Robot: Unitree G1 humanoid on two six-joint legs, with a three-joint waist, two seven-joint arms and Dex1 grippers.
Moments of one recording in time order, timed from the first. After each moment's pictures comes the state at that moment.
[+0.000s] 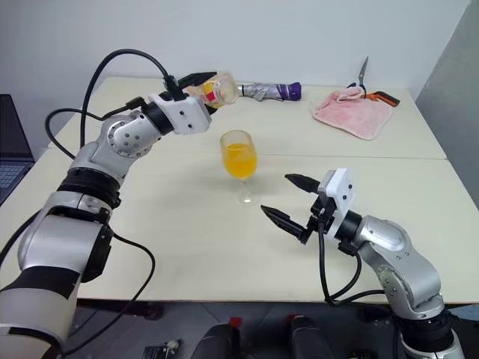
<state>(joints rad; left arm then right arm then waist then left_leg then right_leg) -1.17 0.57 -0.22 0.94 0.31 -0.72 -0.35 -0.25 -0.49 0.04 -0.55 0.56 0.50 0.64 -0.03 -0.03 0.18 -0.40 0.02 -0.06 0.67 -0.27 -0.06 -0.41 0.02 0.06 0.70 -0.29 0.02</state>
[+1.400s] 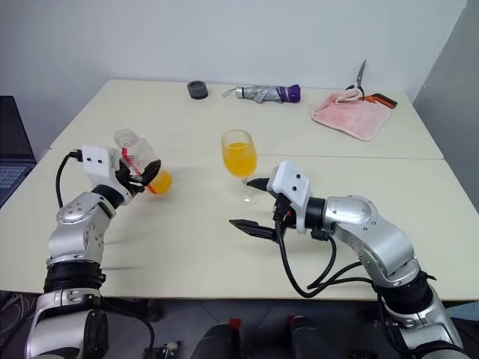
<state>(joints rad) -0.52 0.54 0.28 0.43 -0.26 0.17 -0.48 -0.52 -0.50 0.24 -0.50 0.49 0.70 0.73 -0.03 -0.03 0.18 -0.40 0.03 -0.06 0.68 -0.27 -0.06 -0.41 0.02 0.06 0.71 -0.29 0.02</state>
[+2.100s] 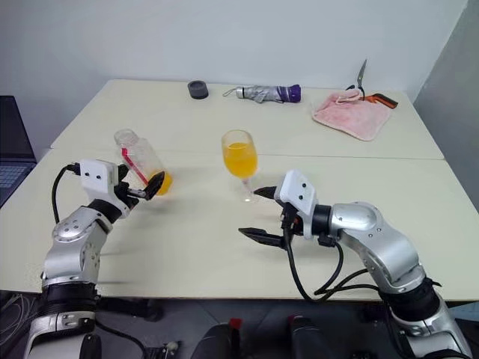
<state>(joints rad) -0.34 0.54 0.28 0.22 -0.27 0.15 -0.48 -0.42 -0.55 0.22 -0.48 0.45 0.61 0.77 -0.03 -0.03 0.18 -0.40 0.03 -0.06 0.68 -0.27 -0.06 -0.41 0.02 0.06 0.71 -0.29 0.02</state>
